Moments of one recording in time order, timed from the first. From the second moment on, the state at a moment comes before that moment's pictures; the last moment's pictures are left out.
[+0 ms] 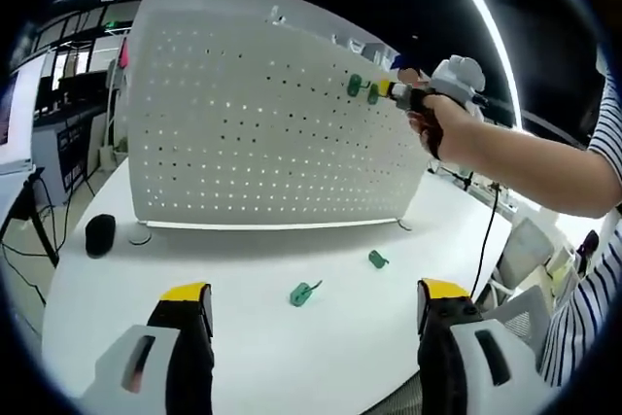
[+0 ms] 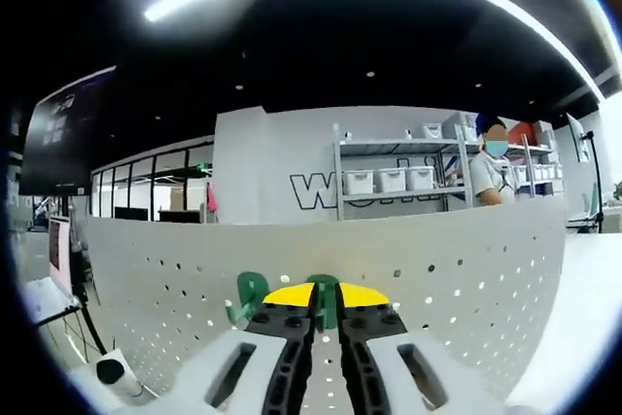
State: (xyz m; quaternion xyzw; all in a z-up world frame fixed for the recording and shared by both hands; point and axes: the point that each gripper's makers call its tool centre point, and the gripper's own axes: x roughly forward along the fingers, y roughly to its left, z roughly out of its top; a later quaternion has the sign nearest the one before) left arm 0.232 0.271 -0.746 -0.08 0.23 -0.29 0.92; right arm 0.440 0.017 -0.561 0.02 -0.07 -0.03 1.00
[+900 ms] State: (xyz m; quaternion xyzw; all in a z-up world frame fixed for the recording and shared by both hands) left arm 0.206 0.278 -0.750 -0.10 0.23 -0.28 0.93; right arm 0.363 -0.014 -0.565 0.08 -0.04 0.03 1.00
